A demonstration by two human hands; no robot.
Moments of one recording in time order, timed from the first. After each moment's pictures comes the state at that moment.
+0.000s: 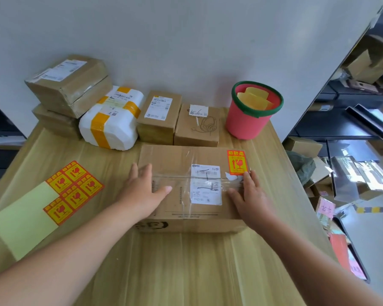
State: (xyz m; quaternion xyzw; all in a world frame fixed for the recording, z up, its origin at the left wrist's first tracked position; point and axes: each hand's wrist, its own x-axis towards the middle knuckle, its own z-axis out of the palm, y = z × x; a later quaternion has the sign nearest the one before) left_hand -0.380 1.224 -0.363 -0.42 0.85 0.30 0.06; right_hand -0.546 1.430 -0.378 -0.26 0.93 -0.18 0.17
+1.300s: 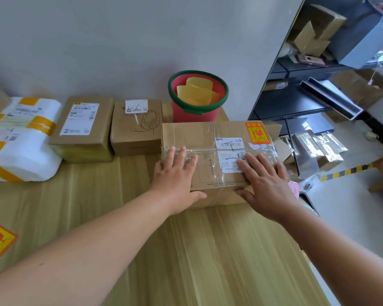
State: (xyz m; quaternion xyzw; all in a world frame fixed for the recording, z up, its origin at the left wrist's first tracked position) left_hand -0.591 1.306 -0.387 -0.12 0.98 0.11 0.12; right_hand -0.697 1.526 -0.390 -0.35 0.93 0.03 0.05
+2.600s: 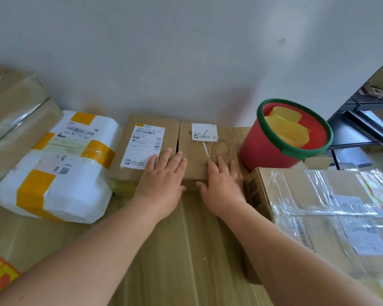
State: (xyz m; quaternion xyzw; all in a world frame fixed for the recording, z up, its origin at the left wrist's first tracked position) left_hand -0.587 1.049 -0.445 -0.14 0.99 0.04 0.02; right_hand -0.676 1.175 -0.440 -0.27 0.95 -0.05 0.15
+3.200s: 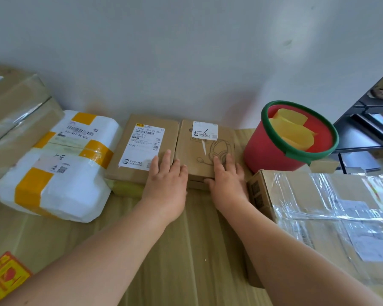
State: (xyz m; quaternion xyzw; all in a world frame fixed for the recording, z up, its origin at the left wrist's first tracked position) left_hand -0.588 1.064 -0.435 -0.18 0.98 0.00 0.06; right_hand -0.691 1.172 -0.450 -0.24 0.96 -0.05 0.14
